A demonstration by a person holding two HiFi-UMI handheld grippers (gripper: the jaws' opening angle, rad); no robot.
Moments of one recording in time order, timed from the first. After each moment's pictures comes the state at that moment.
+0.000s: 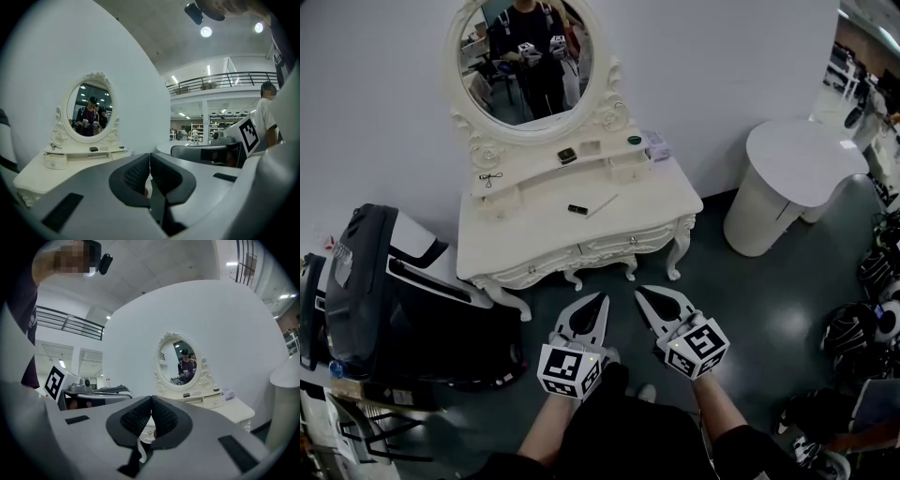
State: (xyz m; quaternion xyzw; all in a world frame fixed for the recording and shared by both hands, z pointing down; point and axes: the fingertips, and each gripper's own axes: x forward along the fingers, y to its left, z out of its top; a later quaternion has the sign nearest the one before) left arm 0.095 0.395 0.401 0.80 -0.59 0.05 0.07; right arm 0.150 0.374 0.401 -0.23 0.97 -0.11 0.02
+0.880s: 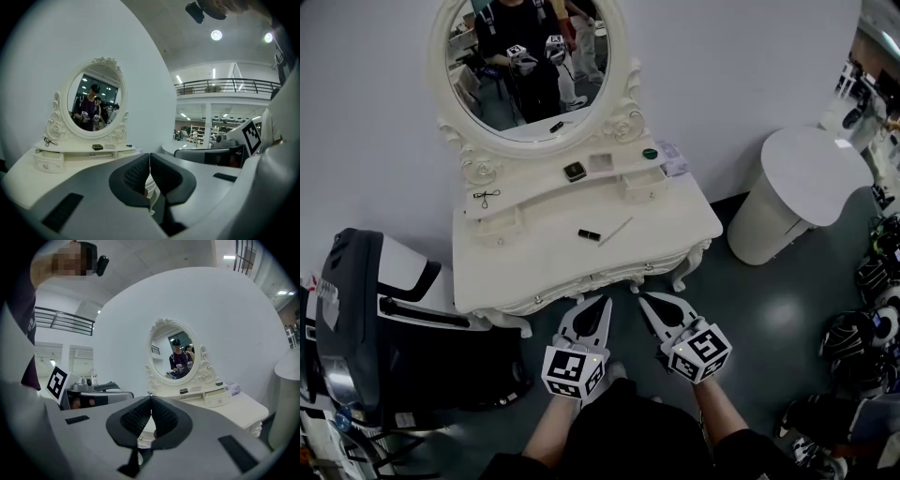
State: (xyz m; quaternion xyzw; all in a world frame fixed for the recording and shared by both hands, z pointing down) left arm -0.008 0.277 0.424 0.81 -0.57 0.04 0.11; right arm 0.054 0.263 0.428 -0.25 0.96 -0.14 -0.01
